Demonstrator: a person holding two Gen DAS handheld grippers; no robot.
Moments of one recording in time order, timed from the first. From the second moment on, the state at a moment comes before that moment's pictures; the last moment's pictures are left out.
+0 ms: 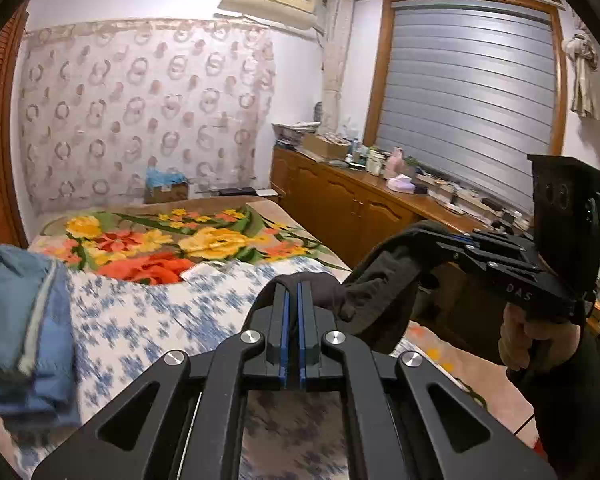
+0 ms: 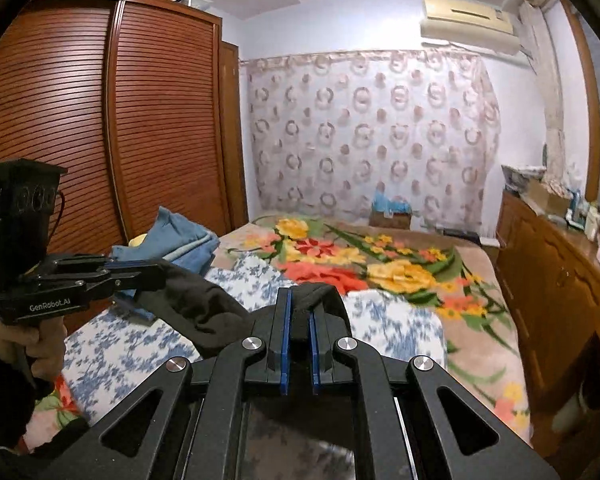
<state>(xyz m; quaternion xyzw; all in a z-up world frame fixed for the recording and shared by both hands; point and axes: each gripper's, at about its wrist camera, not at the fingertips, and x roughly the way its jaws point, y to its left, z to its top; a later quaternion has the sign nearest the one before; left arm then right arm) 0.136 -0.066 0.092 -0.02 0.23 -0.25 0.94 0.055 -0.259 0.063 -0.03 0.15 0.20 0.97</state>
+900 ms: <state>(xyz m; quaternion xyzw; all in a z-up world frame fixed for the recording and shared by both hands) 0.260 -0.018 0.135 0.00 0.23 -0.13 0.96 0.246 -0.248 0.085 -0.07 0.17 0.25 0.95</state>
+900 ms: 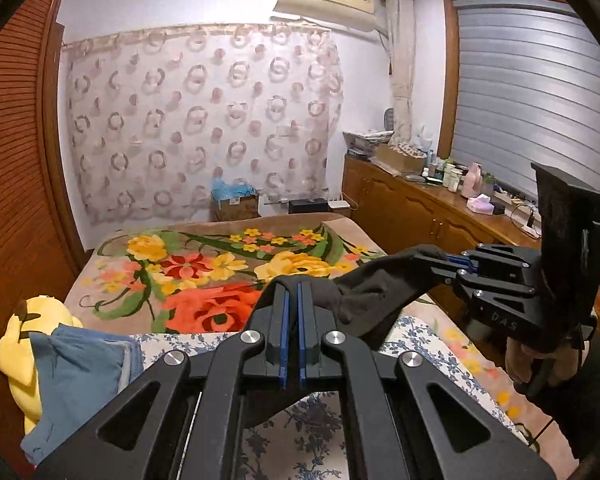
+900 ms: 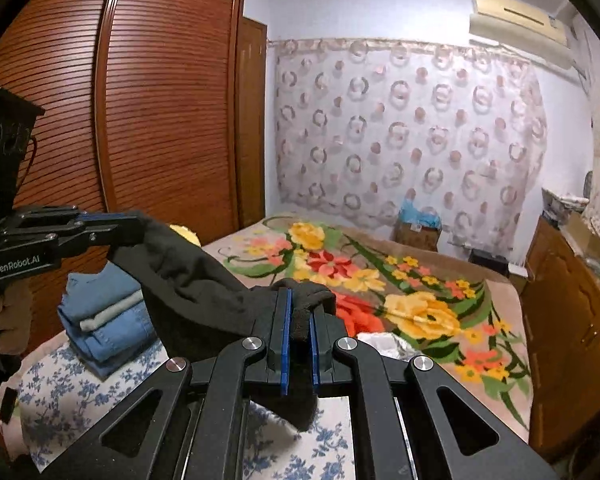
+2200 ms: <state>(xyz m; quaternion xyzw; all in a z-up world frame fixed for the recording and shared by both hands) 0.052 -0.016 -0.025 -0.03 0.35 -0.21 0.91 0.040 -0.239 -0.021 -0.02 0.31 0.25 0.92</state>
